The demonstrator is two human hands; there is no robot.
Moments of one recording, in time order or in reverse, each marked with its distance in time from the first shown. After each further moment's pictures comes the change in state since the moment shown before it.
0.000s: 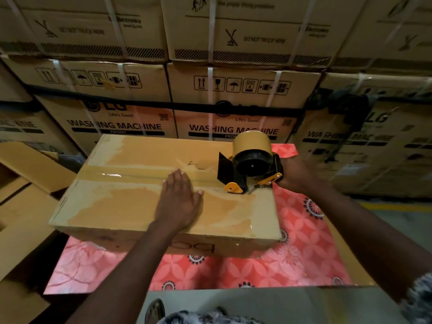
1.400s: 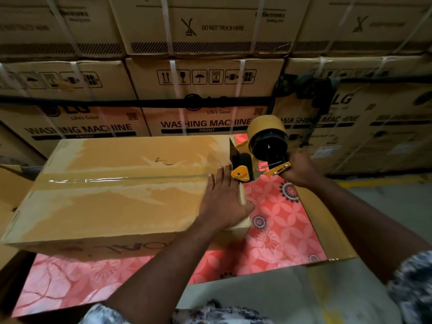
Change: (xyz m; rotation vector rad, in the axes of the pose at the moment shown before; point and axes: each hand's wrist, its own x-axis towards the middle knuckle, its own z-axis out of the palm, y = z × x) left_hand 0.007 0.163 0.031 -0.019 -0.056 0.364; right_hand -0.064 0.069 -0.012 0.210 0.094 0.194
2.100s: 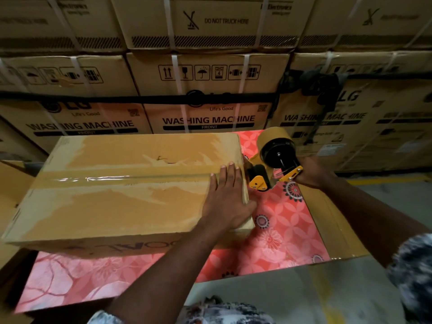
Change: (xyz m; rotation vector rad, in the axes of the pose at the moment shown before) left_hand 0.000 0.004 0.002 -0.032 0.030 -0.008; right_hand 0.002 0.052 0.005 -0.174 -0.185 0.168
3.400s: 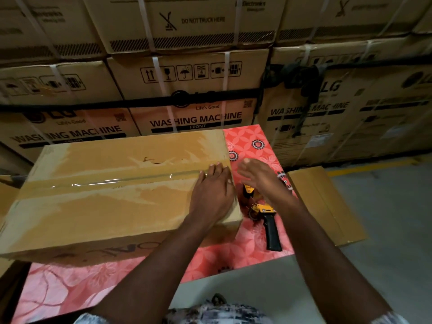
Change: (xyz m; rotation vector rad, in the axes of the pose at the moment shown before) left_hand -0.005 0.002 -0.012 -0.099 0.162 0.003; right_hand -0.062 -0.142 0.027 1.257 -0.041 0.210
